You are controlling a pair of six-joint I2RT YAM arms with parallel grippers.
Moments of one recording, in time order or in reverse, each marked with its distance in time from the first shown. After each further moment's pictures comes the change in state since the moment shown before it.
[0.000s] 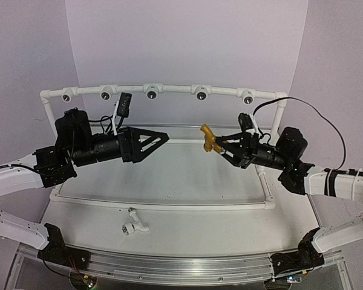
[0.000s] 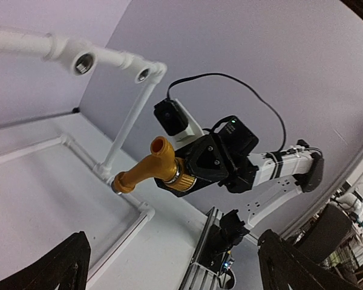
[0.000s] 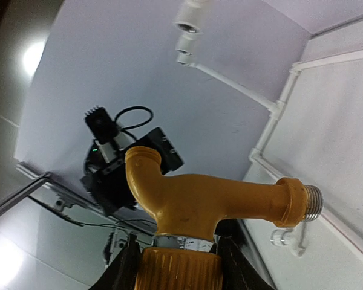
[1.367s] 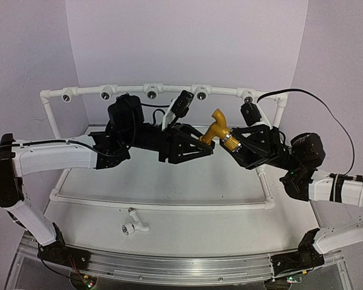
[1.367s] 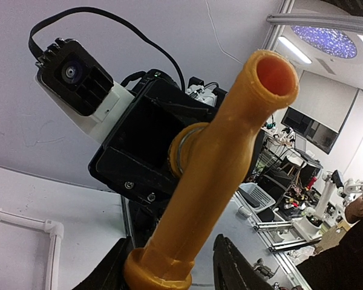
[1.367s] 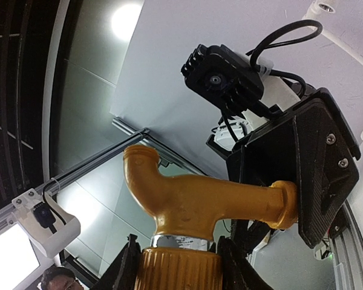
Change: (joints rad) left arm -0.032 0.495 0.336 0.313 0.649 0.082; right arm 0.151 -0.080 0.005 0.418 -0.072 0.398
